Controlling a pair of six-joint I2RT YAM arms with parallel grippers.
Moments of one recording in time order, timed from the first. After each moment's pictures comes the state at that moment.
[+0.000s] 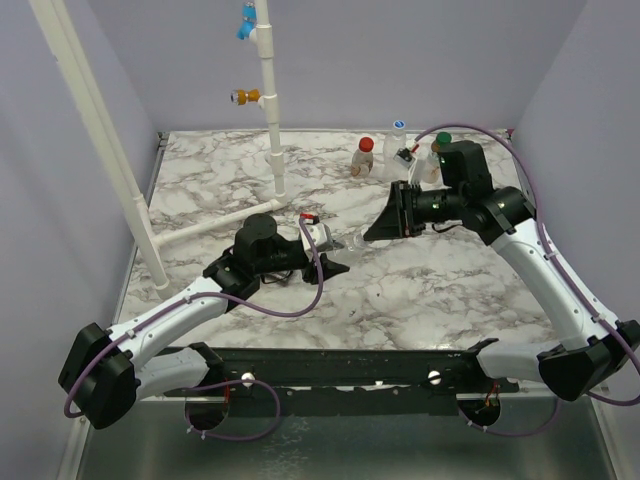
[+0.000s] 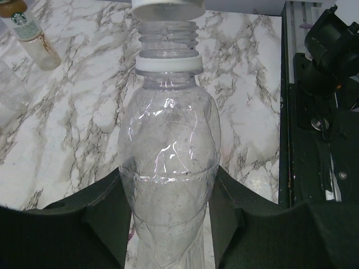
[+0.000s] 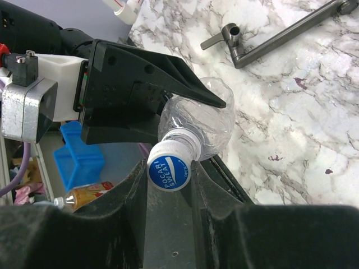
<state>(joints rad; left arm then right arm) -0.72 1.09 0.69 0.23 0.64 0.17 0.47 1.27 1.40 -0.81 -0.74 0.38</state>
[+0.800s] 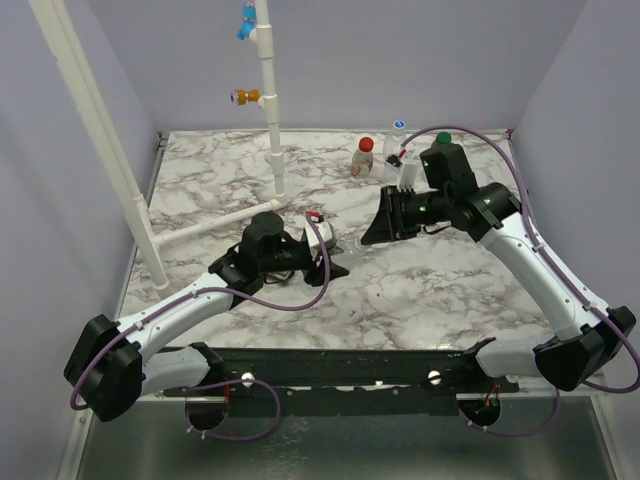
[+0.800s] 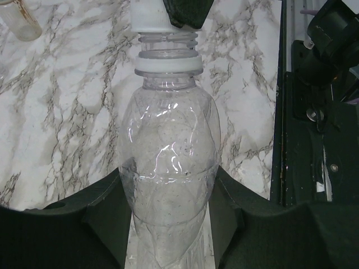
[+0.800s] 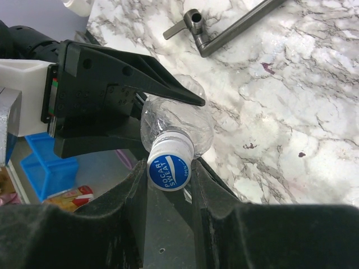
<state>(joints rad) -0.72 1.13 0.70 0.19 0.64 0.15 0.53 1.32 1.42 -0.88 -0.59 0.34</state>
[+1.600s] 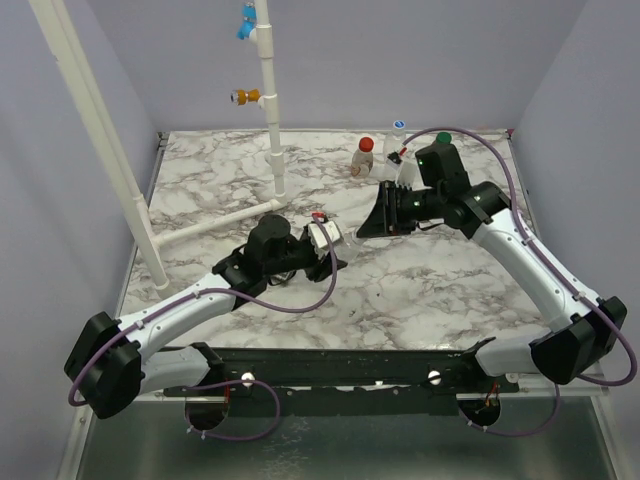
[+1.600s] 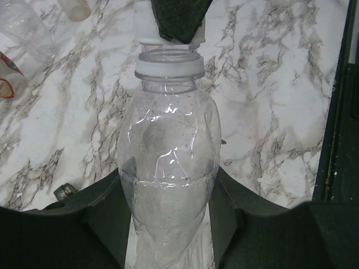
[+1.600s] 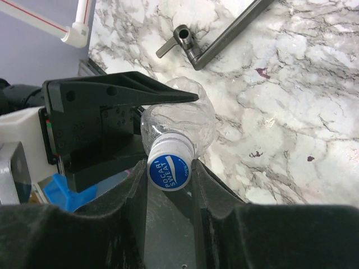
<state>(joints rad) -0.76 1.15 0.71 0.15 0.44 0.19 0.53 1.35 1.39 -0.80 -0.54 0.48</state>
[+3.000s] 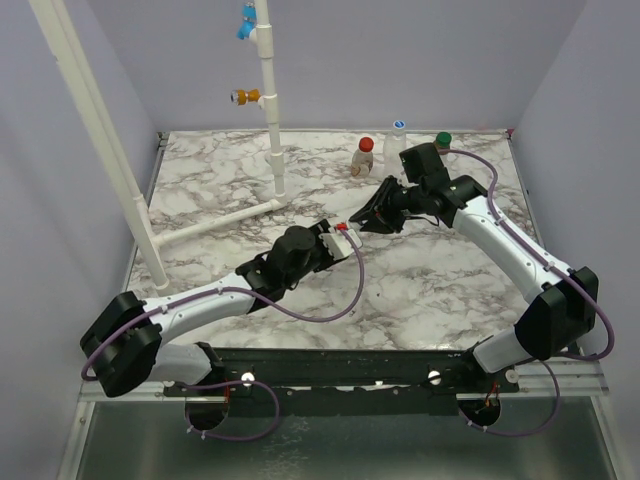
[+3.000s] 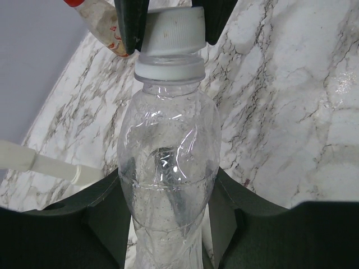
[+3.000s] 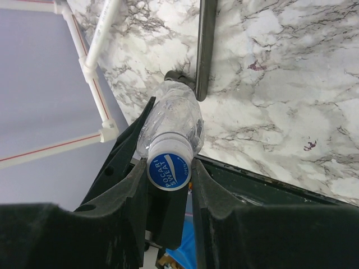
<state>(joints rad) -0.90 1.27 0.71 0.22 -0.15 0.47 0.50 1.50 1.37 -0.74 -0.39 1.08</state>
